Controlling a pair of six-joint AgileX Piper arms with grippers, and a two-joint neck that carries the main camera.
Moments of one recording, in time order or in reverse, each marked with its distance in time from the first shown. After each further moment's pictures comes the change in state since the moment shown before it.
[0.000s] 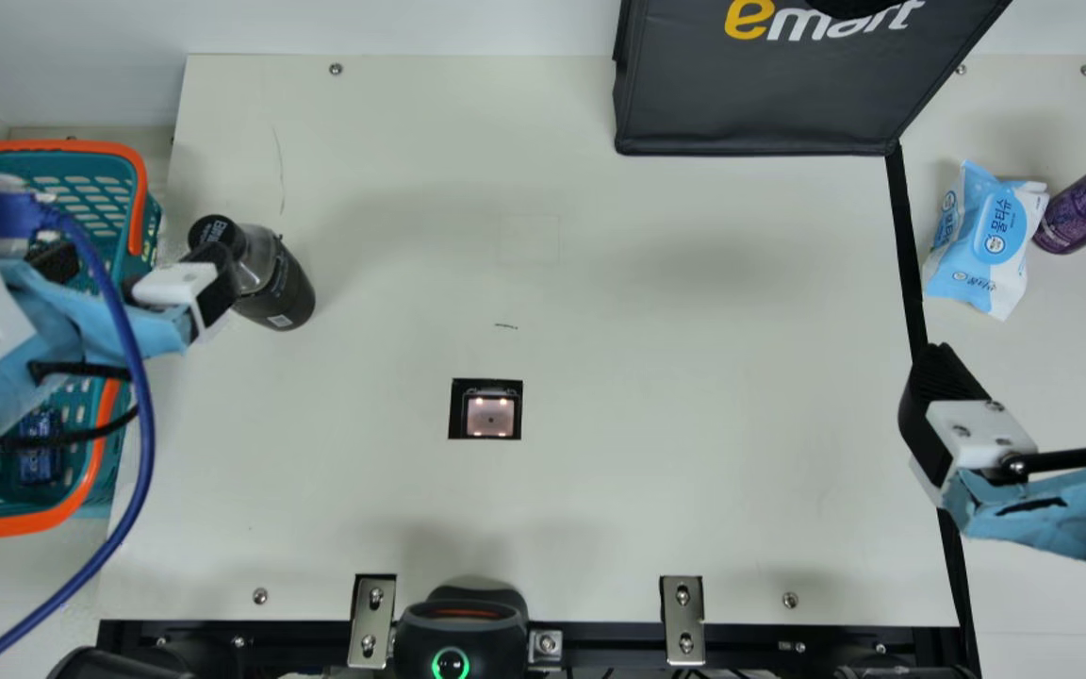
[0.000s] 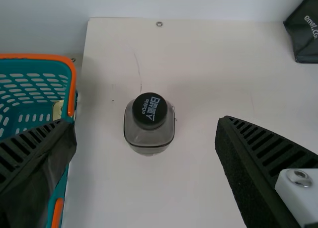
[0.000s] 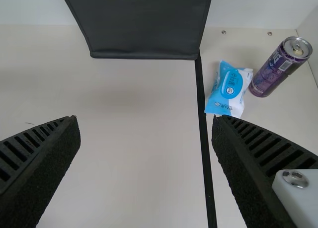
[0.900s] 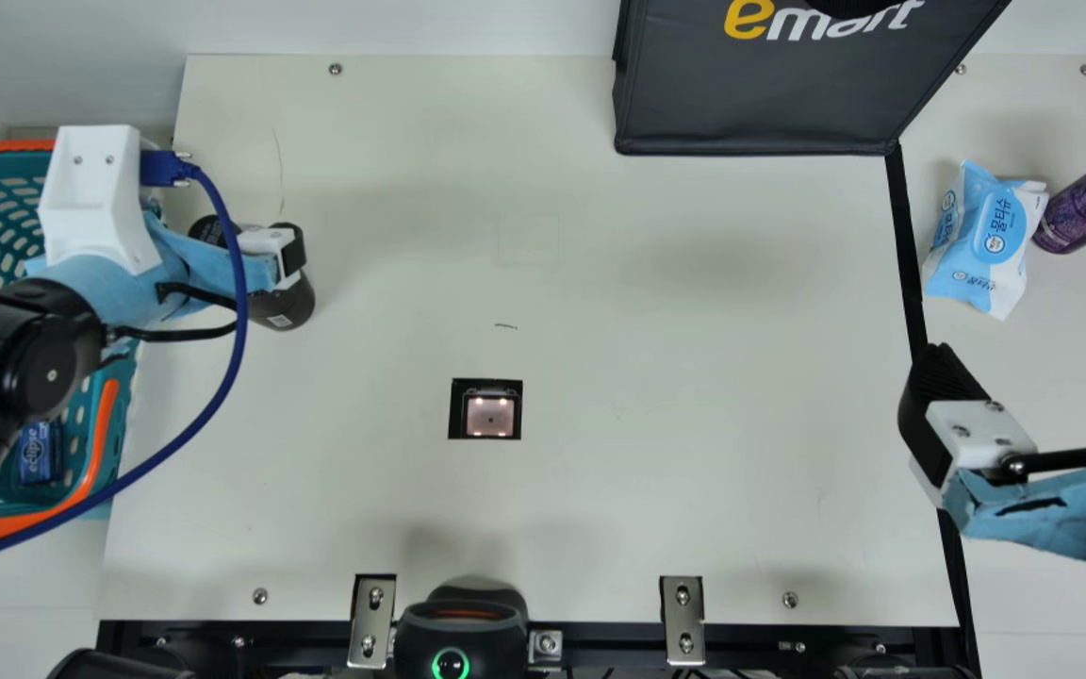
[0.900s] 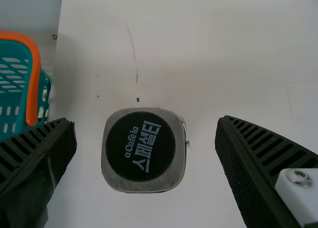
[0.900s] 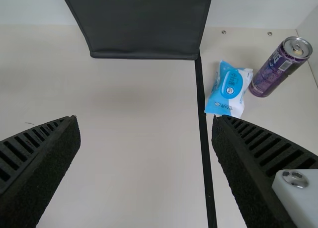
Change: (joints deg) left arm 2.0 16.2 5.2 0.1 -14.6 -0.4; right arm 0.0 0.0 0.0 0.0 0.0 0.0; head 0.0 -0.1
